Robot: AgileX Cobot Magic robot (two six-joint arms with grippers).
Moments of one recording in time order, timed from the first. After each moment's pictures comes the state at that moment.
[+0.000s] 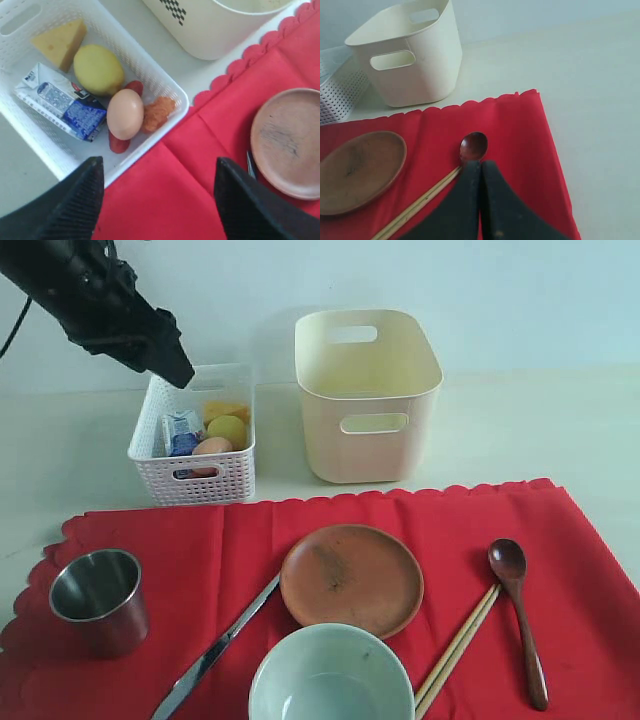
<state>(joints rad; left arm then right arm) -0.26 1.84 -1.65 -0.34 1.04 0.52 0.20 0.01 -0.01 -0.08 0.42 0.32</state>
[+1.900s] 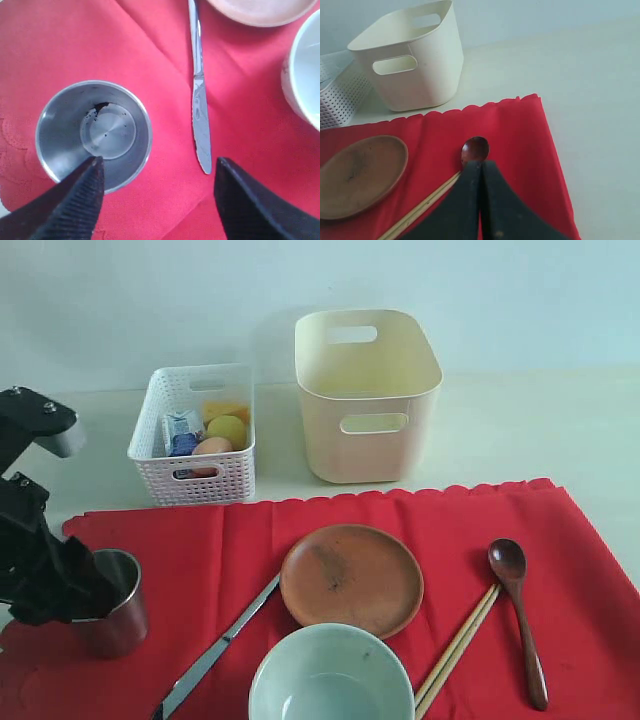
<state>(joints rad) -0.37 1.30 -0.76 -0.32 0.78 0.50 0.20 0.01 -0.01 -0.08 0.41 0.32</state>
